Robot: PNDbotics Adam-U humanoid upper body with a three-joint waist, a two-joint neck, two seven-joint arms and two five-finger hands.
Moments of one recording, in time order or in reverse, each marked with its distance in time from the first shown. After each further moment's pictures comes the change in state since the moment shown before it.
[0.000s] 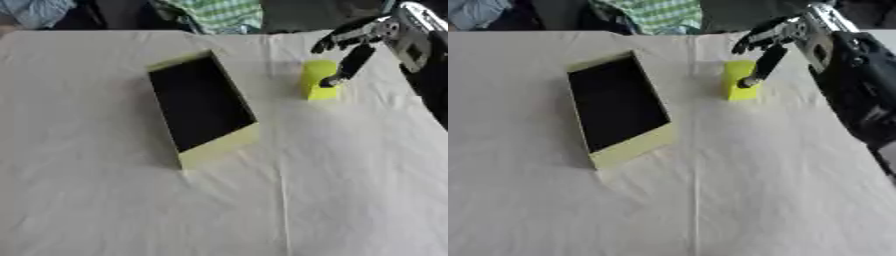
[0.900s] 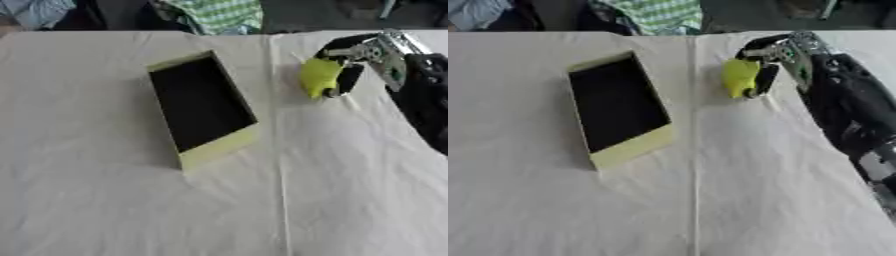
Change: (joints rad) left arm 0.000 -0.009 0.000 0.000 0.016 0.006 -0.018; right arm 0.021 0.023 -0.020 0.005 0.055 0.041 -0.236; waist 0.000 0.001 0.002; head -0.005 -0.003
